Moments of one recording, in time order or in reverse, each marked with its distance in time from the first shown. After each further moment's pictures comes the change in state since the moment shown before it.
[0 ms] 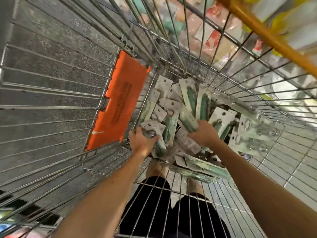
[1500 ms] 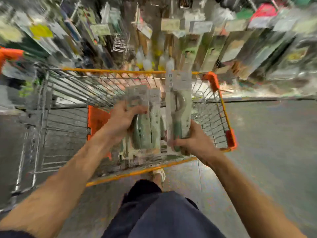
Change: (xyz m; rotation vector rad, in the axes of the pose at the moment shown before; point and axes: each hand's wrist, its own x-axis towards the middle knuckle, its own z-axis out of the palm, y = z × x) left_hand -0.340 0.108 -0.110 -0.262 -0.440 0.845; right_hand -0.369 0.107 0.037 1.224 0.381 -0.538
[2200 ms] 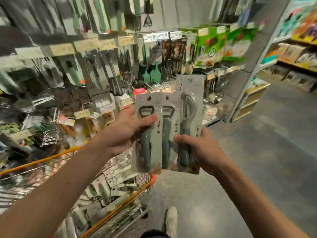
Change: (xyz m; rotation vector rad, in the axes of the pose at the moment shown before) left_hand -0.166 0.161 0.277 0.018 -0.737 0.265; right_hand -0.257 -0.076 -0.185 0.331 0.539 -0.408
